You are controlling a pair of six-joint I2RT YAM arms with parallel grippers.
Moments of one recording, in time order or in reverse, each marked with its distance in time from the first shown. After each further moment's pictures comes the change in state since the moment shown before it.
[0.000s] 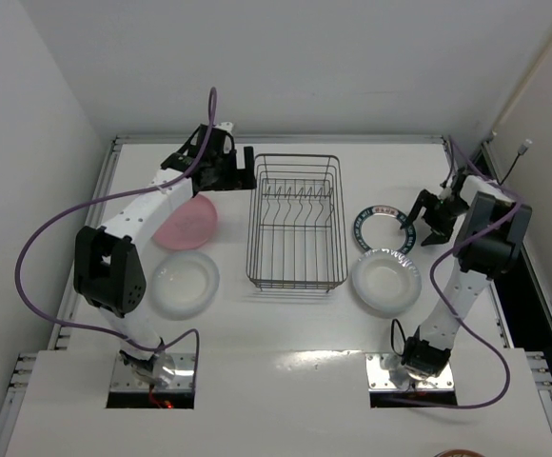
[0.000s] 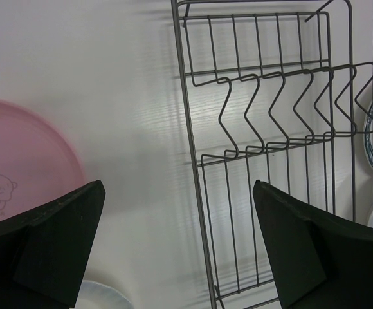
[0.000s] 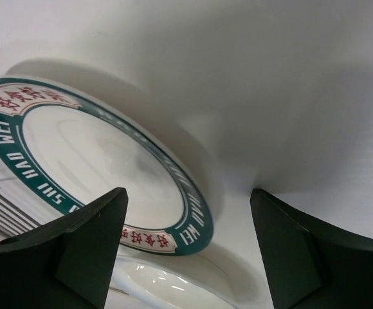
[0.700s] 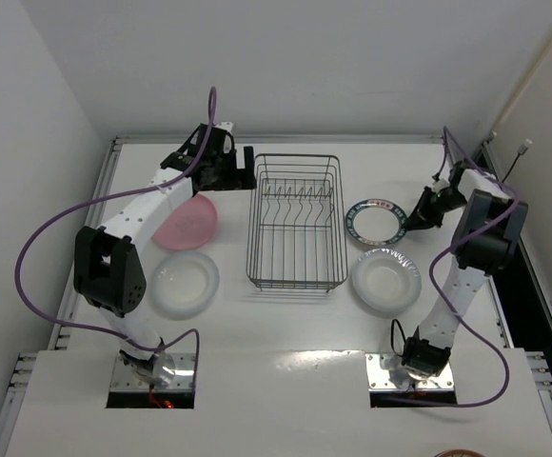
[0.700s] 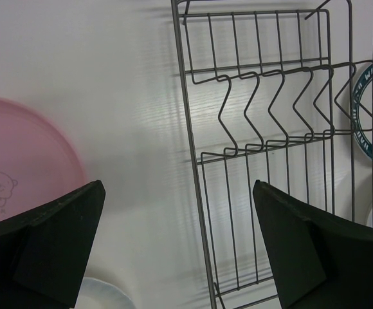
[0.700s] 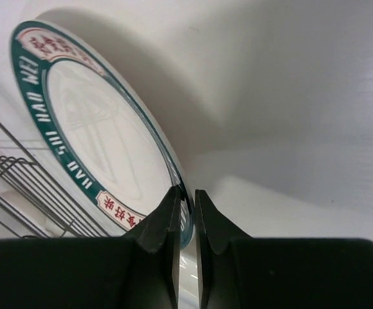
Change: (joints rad) left arm 0.000 0.000 0.009 -0.016 0.003 0.000; right arm 0.028 0.050 0.082 -0.057 -0.130 -0.053
